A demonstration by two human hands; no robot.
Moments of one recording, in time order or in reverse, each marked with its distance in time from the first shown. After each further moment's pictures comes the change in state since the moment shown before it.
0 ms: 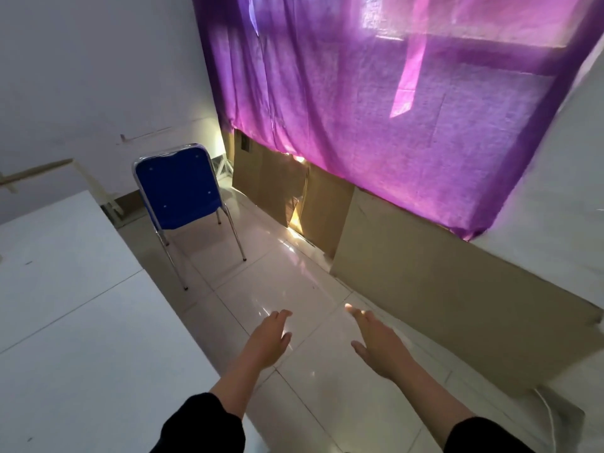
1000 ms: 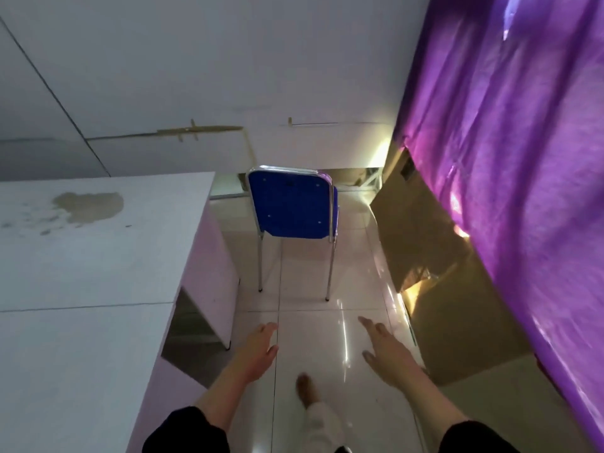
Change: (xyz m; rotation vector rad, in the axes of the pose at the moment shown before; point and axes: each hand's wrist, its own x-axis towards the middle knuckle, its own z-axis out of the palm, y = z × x) left_hand 0.281 -0.143 -0.113 -0.240 0.282 -0.704; right_hand 0.549 -0.020 -0.054 -0.102 -0.402 -0.542
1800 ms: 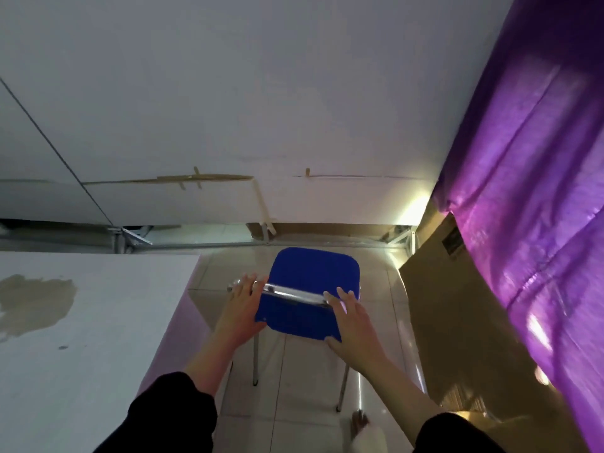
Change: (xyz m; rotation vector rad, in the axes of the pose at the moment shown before) left_hand 0.395 0.019 -0.247 0.311 0.336 0.027; right_hand 0.423 -0.061 -0.182 -0.007 0.208 -0.273
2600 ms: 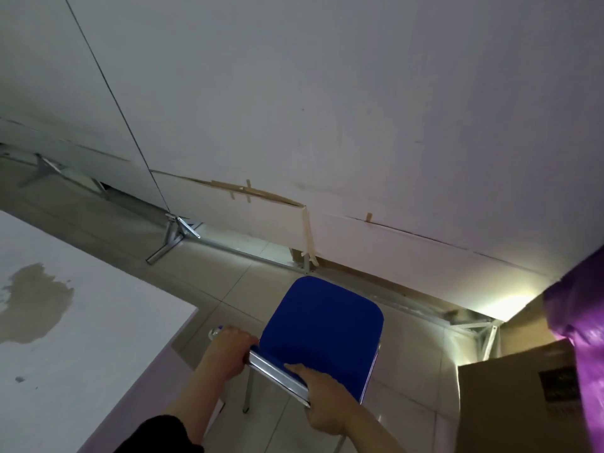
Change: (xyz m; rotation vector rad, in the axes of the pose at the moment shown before) left_hand 0.210 -0.039 -0.015 0.349 -0.348 -0.335; right_hand 0.281 0.043 -0.005 0.155 -0.729 -0.324
